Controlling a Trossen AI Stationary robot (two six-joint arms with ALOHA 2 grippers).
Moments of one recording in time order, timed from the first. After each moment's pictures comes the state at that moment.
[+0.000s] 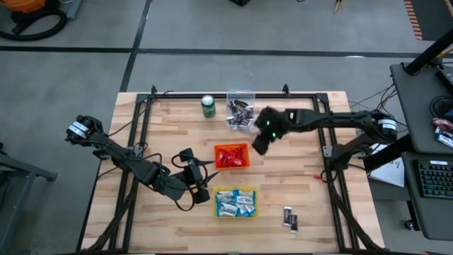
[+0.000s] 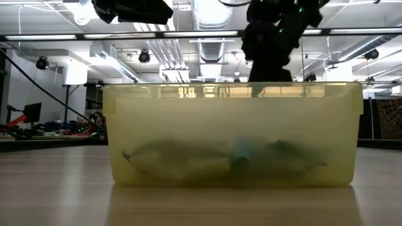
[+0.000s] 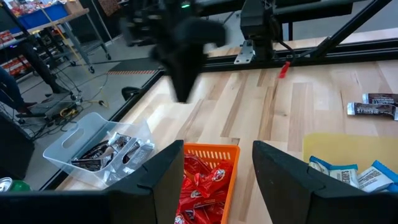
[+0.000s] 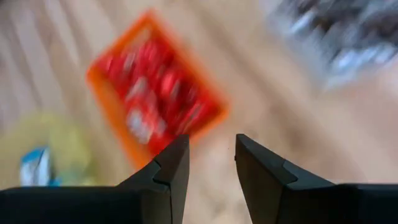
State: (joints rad) left arm -0.53 1.42 0.85 0.11 -0.93 -0.15; right arm -0.25 1.44 1.04 -0.54 -0.16 0.44
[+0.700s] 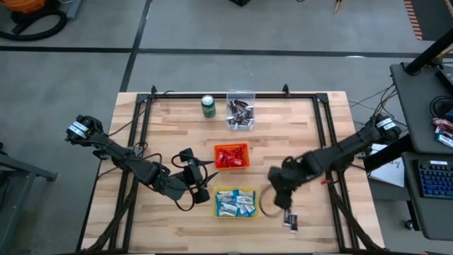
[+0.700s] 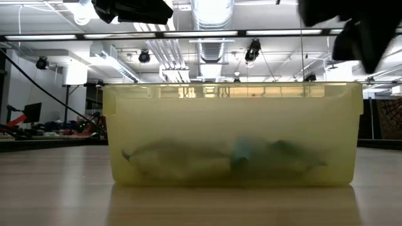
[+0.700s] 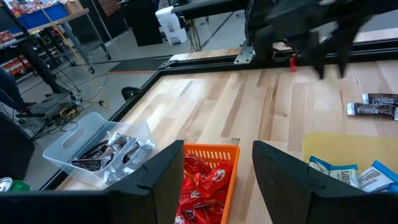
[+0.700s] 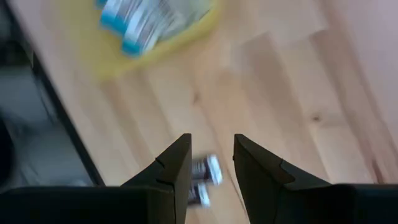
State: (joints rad) left arm -0.53 1.42 0.85 0.11 -0.93 -0.15; right arm 0.40 1.44 1.07 -0.84 -0.16 0.86
